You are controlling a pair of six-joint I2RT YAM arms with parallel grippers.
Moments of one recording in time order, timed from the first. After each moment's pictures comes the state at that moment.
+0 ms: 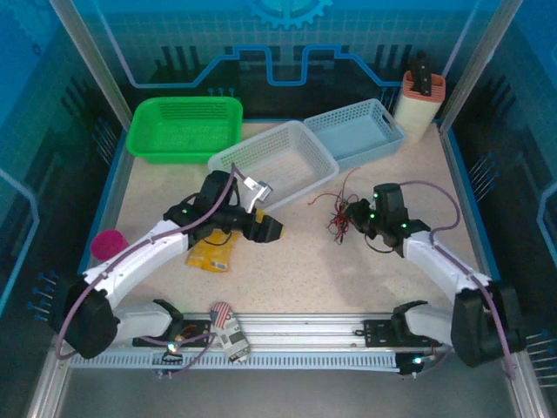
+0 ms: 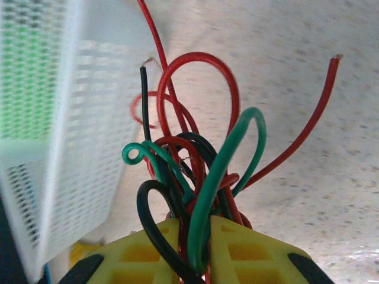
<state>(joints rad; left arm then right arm) -0.53 1.23 0.91 -0.38 0.63 -0.25 0.24 1.16 0.65 -0.24 -0.25 0.93</state>
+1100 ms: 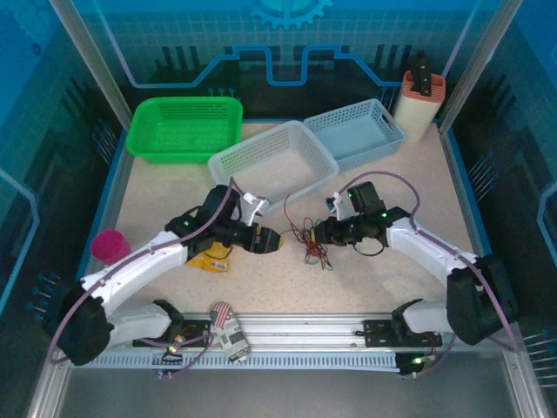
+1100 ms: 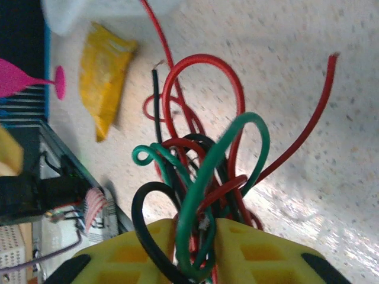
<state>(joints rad) -0.59 1.15 0.78 -0.39 0.59 -0.45 0.42 1.34 0.76 -0.46 -0.64 0.46</state>
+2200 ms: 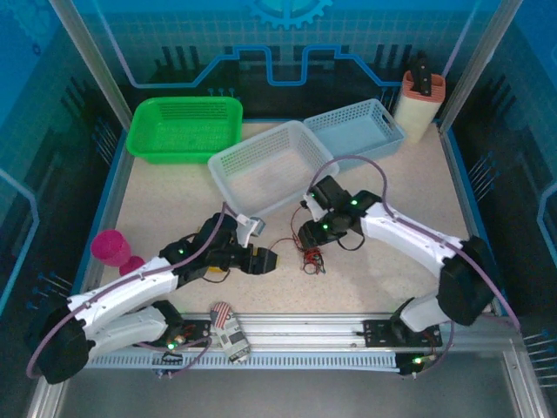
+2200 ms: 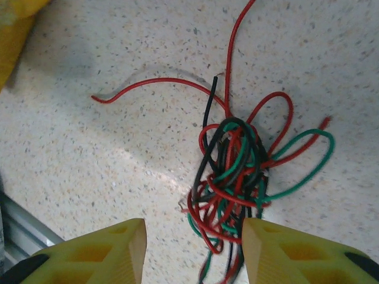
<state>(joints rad) -0.71 0.99 0.57 -0.26 0.42 -0.59 0.69 1.50 1.11 -0.82 -0.18 0.33</state>
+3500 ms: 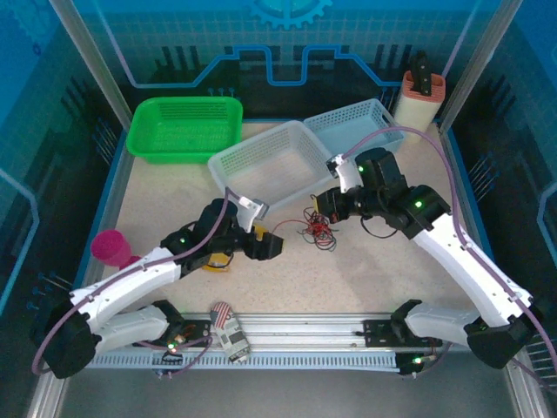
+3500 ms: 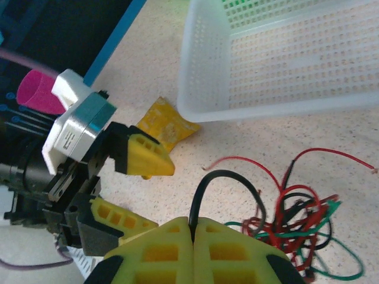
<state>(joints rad) -0.68 1.07 0.69 -0.20 0.38 -0.43 0.59 1.15 1.30 -0.86 -0.35 0.32</state>
